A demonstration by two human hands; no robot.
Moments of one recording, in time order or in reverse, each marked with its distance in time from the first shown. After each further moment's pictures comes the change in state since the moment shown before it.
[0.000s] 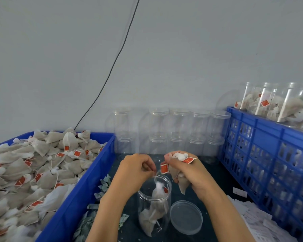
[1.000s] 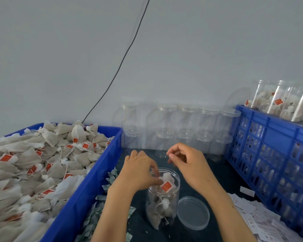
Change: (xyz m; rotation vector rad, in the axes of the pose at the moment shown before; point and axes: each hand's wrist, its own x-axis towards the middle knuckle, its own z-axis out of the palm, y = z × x) left_hand -0.005 -0.008 -0.004 0.402 -0.162 -0.005; right_hand -0.004 -0.003 0.018 -0.628 0.044 -0.416
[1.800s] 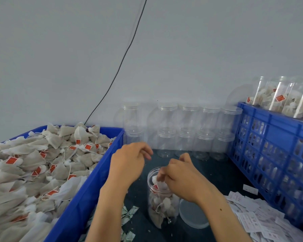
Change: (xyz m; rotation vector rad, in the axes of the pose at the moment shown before) left_hand -0.003 -0.009 -0.018 -0.259 0.317 -0.113; right_hand -0.009 -0.016 0.008 -0.586 -0.427 -0.174
